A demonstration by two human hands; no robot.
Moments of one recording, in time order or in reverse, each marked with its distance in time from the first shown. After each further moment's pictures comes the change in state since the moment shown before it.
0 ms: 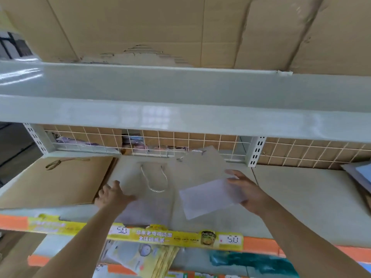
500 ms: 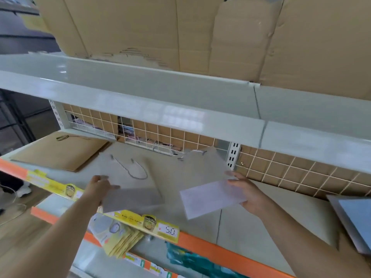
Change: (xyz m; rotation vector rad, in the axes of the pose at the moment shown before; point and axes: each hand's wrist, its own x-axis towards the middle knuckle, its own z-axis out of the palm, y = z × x) left_hand -0.127 0.063 0.029 -1.160 0.101 -0.289; right_hand 0.013 -0.044 -0.153 -0.208 -0.165 0.021
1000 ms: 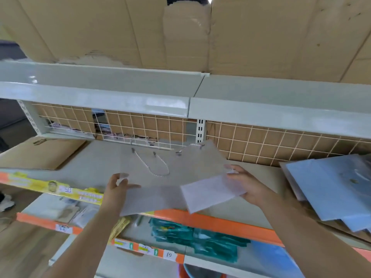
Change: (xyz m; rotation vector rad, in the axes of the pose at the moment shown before) left_hand -0.160 -0.012 0.075 0.041 -0.146 0.237; right_hand -0.101 0.019 -0.083 -0.027 0.082 -0.023
